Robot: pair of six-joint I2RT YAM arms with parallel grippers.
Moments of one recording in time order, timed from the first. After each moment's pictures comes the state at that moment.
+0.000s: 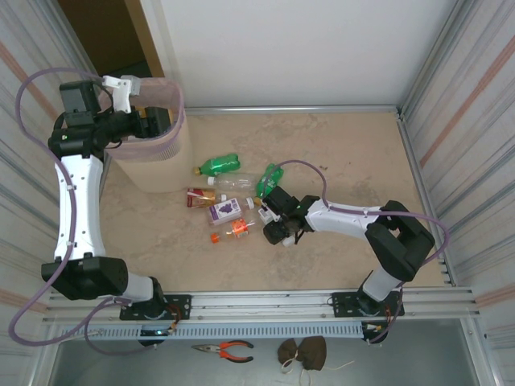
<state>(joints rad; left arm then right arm) 0.14 1.41 1.72 -0.86 0.72 0.02 0.86 1.62 0.91 -0.50 0.08 0.20</state>
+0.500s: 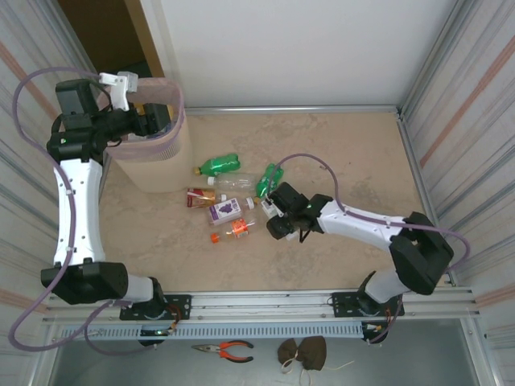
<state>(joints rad) 0.14 1.37 1.69 -0.76 0.78 -0.05 0.86 1.45 0.91 -0.55 0.14 0.20</state>
